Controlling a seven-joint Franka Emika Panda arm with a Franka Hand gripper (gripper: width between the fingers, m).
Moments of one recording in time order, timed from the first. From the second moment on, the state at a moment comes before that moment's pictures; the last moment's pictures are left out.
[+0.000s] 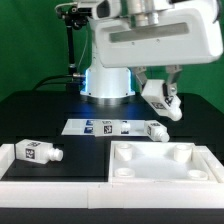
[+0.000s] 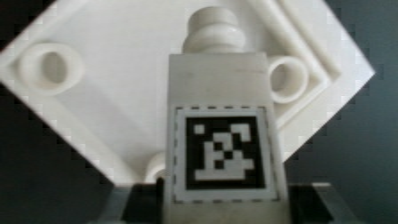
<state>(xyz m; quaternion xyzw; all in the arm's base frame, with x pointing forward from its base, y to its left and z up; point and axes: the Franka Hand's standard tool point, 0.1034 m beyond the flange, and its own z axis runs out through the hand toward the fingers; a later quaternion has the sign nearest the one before) 0.601 0.043 0.145 -0.92 0.38 -0.03 0.08</state>
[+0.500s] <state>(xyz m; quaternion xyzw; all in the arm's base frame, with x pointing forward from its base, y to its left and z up) 0.621 0.052 0.140 -0.92 0.34 -0.20 0.07</state>
